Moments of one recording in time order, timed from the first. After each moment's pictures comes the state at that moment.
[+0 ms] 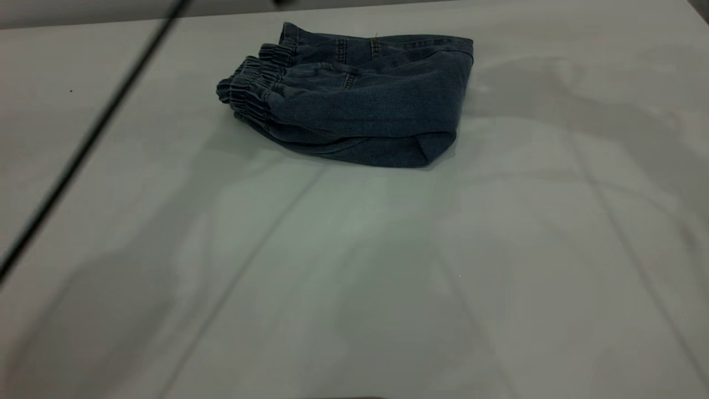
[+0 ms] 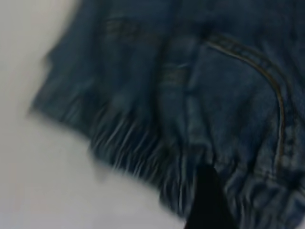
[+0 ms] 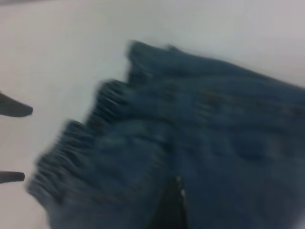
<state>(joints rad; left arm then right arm) -0.39 2.45 -2.25 -0.11 1.17 1.00 0.07 2.18 -1.47 1.23 0.64 -0.92</state>
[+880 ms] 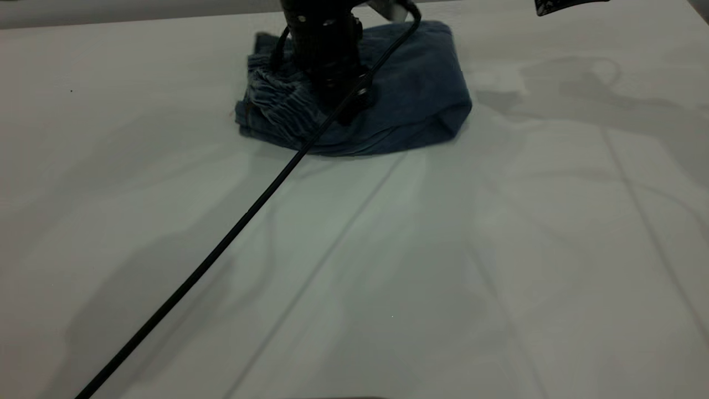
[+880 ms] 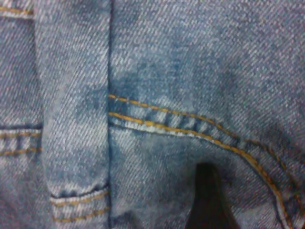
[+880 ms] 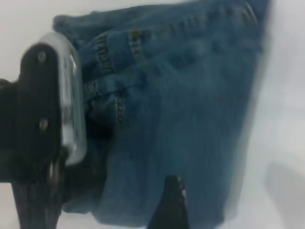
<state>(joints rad) -0.49 2.67 -2.26 -0.10 1.01 0.53 0.00 2.18 -1.47 1.11 0.71 -0.86</state>
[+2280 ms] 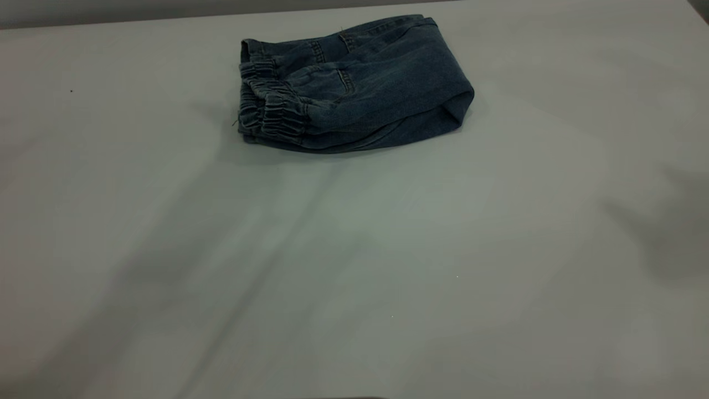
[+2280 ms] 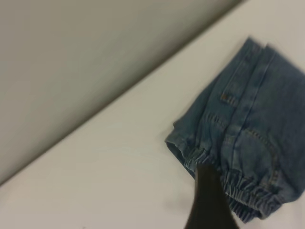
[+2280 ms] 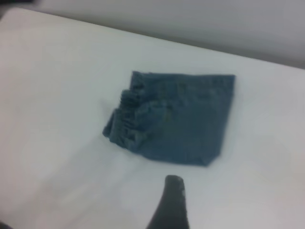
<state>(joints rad) -0.49 1.85 -2.21 0.15 1.17 0.17 -0.11 1.20 -1.50 0.61 1.22 -0.38</state>
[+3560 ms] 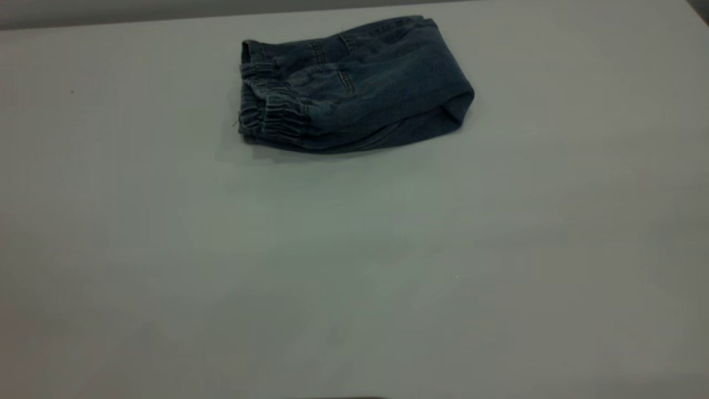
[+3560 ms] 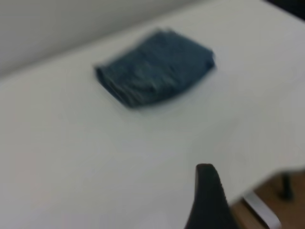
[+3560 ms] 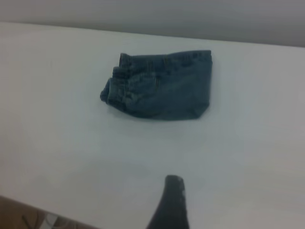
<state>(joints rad) -0.49 0.07 -0.78 -0.07 1.17 0.08 -0.11 0.27 -0.90 0.50 1.28 -0.19</state>
